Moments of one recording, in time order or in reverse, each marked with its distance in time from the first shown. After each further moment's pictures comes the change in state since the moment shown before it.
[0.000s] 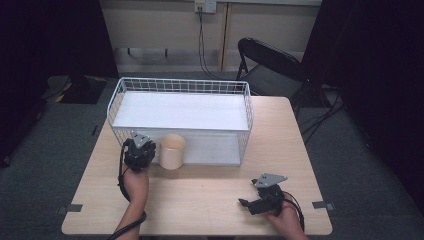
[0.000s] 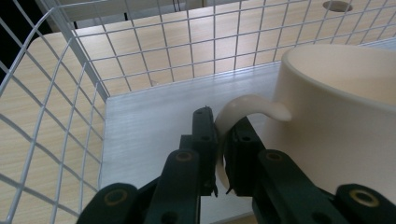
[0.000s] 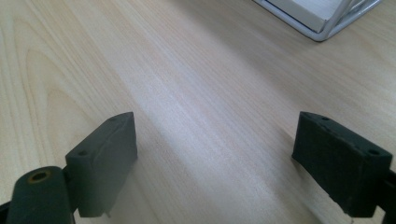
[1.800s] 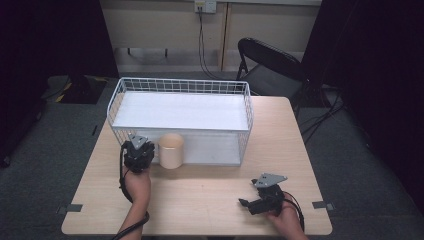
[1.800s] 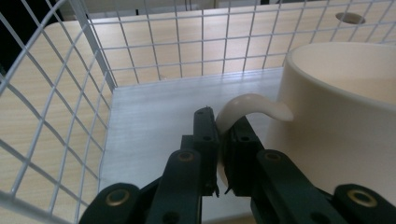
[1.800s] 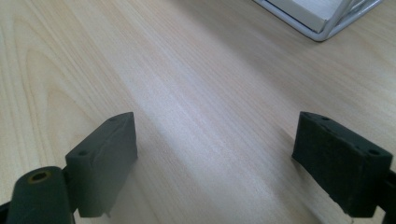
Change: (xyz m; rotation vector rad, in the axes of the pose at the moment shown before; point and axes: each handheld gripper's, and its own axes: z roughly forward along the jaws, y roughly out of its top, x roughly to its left) left arm -0.003 -0.004 0.001 -0.028 0.043 -0.087; right arm 0.000 0.000 0.000 0.000 0.001 0.000
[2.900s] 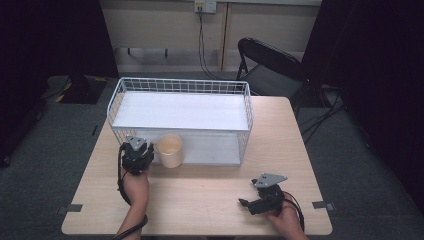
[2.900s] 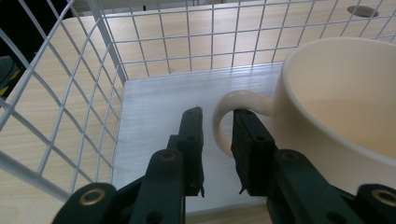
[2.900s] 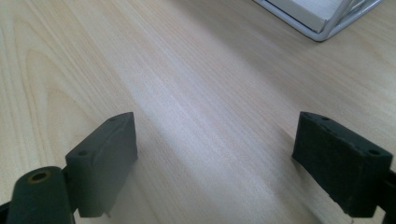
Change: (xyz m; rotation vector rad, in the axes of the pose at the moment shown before) left arm 0.003 -0.004 -0.007 0.019 0.021 -0.002; right arm 0.000 0.000 0.000 0.000 0.000 0.000
